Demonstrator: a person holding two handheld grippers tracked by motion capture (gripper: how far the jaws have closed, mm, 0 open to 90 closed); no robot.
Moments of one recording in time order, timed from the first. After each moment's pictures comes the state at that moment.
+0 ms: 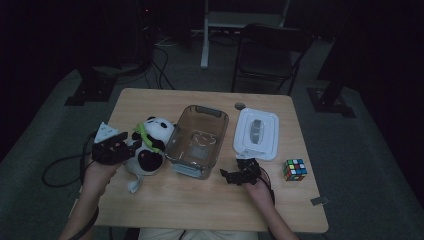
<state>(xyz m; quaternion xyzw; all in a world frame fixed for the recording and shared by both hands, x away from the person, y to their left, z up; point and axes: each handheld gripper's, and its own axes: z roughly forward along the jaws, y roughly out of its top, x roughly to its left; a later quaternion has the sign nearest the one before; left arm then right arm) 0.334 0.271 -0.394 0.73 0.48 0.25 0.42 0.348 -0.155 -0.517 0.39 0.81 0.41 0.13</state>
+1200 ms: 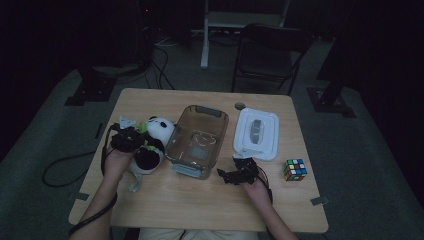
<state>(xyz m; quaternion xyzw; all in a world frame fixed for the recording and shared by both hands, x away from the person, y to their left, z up) 0.391 0.253 -0.438 0.72 0.53 0.26 0.36 0.347 -0.147 -0.511 0.38 0.81 0.42 0.13</state>
